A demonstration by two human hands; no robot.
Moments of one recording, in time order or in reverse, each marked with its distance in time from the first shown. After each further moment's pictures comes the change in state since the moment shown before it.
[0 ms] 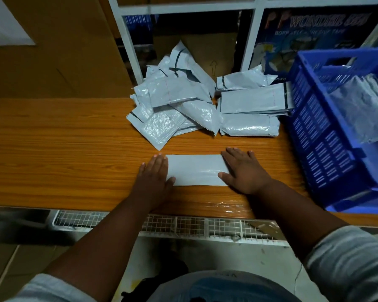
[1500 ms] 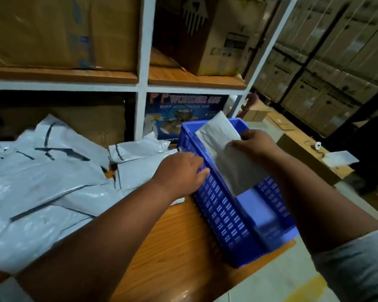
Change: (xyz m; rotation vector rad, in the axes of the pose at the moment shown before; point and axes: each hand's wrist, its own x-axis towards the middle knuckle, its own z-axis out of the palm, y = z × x) left_hand 0.249 0.285 -0.186 -0.389 0.307 0.746; right_hand -0.033 0.147 -0.319 0.335 0.479 0.904
